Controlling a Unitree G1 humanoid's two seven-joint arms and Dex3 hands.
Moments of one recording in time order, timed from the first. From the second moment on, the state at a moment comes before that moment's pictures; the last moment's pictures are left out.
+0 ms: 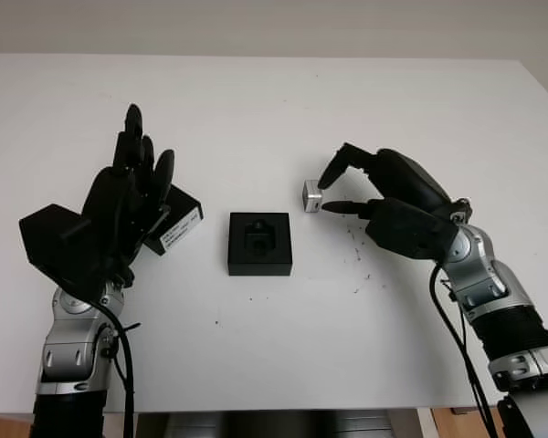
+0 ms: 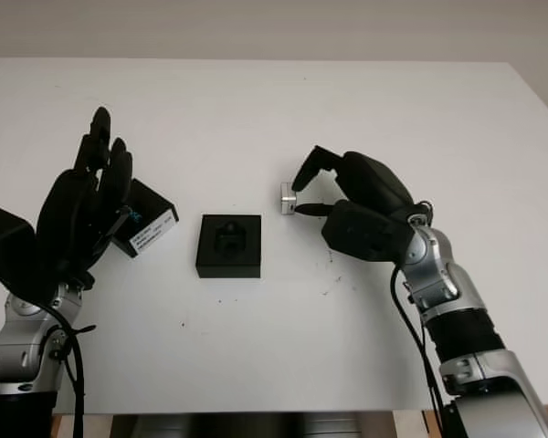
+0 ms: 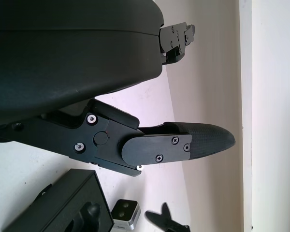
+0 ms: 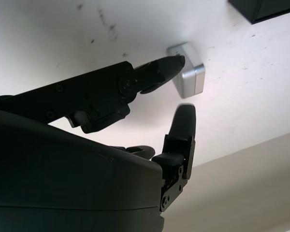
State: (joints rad) left arm -0.23 0.23 0.18 -0.10 -0.16 0.12 -0.15; right arm -0.58 -0.54 0.17 0.34 -0.51 -0.13 0.17
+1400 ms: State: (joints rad) left arm -0.22 0.22 0.16 -0.11 -0.15 0.12 -0.14; right arm -0.92 -0.55 0.45 0.42 -0.84 -0.09 0.39
